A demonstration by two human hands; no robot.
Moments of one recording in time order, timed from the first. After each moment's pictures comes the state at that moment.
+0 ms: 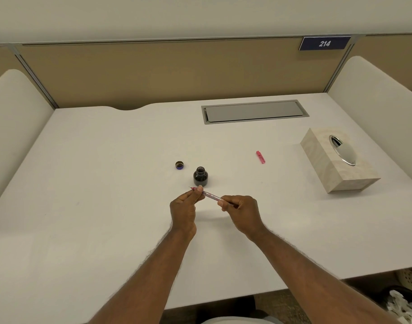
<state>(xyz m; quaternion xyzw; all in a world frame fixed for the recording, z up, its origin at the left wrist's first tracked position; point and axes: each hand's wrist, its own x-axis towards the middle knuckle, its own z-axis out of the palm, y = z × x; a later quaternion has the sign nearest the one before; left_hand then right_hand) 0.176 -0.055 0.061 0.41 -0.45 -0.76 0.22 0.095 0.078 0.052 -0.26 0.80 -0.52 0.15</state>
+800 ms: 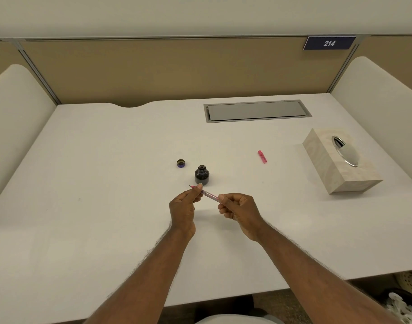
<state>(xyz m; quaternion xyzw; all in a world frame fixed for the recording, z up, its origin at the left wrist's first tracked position) 0.179 -0.056 0.059 0.43 -0.45 -0.76 0.22 0.096 0.074 0.058 -0.10 0.67 -0.65 0.35</state>
